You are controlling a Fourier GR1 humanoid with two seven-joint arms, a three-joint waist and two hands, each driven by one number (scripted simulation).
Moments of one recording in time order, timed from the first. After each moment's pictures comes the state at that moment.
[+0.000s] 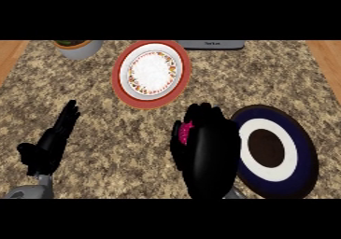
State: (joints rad) left arm -0.05 0.26 0.01 -1.36 0.07 -0.02 -0.12; right arm -0.43 -0.01 0.71 -1.75 1.61 -0.06 1.10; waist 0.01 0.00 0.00
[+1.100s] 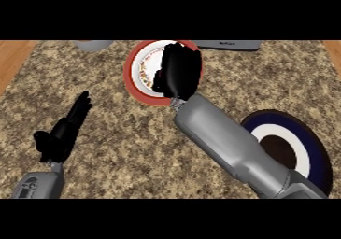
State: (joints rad) left arm -0.14 0.23 0.00 -1.30 0.04 -0.05 -0.12; right arm -1.04 -0.01 0.59 -0.91 1.07 -0.42 1.01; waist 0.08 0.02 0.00
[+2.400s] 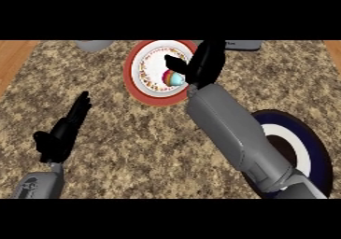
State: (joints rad) left arm -0.14 0.22 0.00 -1.30 0.03 -0.05 -0.12; right arm -1.05 -0.01 0.40 -0.70 0.80 -1.13 0.87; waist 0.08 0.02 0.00
